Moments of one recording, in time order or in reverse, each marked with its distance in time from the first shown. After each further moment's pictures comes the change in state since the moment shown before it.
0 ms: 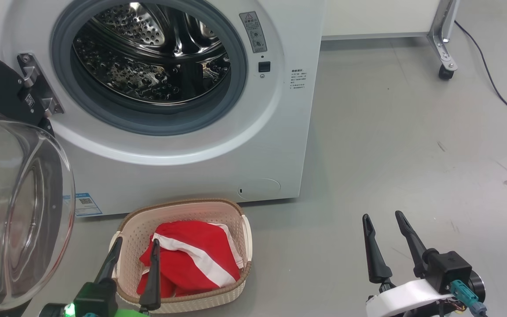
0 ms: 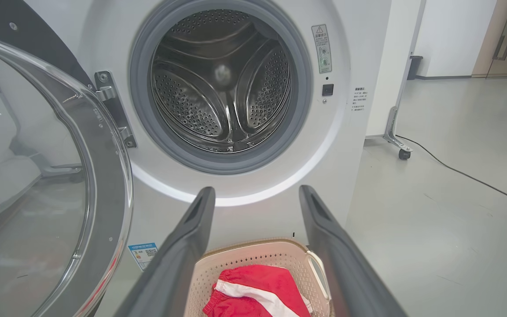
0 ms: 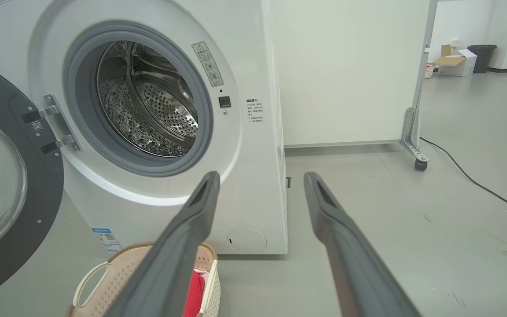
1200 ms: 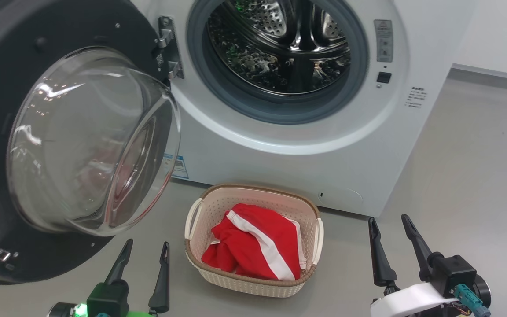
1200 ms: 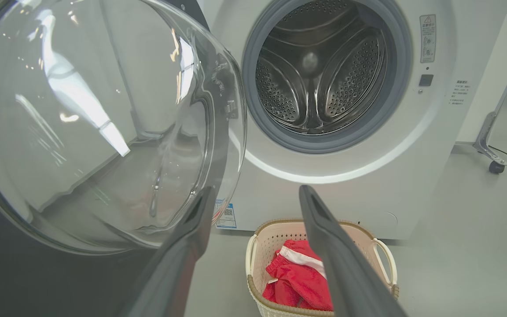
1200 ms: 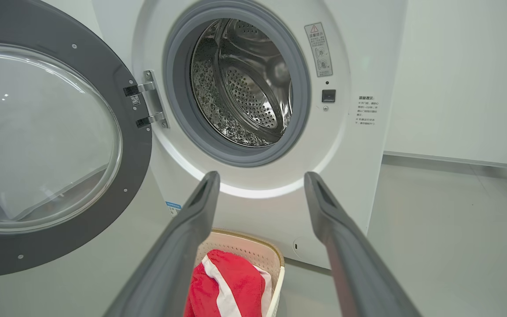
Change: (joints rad) left arm -0.004 -0.001 -0.040 0.010 0.016 0.010 0.008; right arm 0.020 0.001 -0.025 -0.005 -0.012 0.010 0.000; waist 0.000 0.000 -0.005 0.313
